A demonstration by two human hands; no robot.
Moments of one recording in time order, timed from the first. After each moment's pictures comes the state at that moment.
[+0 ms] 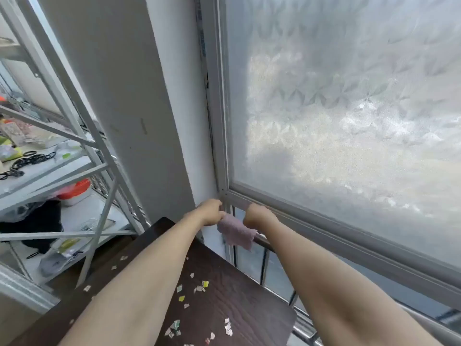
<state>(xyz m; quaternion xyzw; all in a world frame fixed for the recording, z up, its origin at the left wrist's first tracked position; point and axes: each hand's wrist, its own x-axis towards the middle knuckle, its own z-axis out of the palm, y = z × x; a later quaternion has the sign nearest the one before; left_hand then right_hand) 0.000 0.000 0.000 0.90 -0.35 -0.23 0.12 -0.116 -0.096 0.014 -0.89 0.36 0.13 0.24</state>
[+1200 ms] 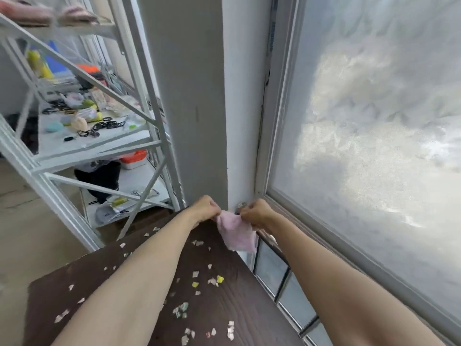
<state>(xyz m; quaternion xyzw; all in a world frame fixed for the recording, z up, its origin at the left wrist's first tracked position) 0.013 0.073 0.016 0.88 -0.10 -0.23 0.39 -0.052 -0.081 0.010 -0.82 0.27 0.09 0.49</state>
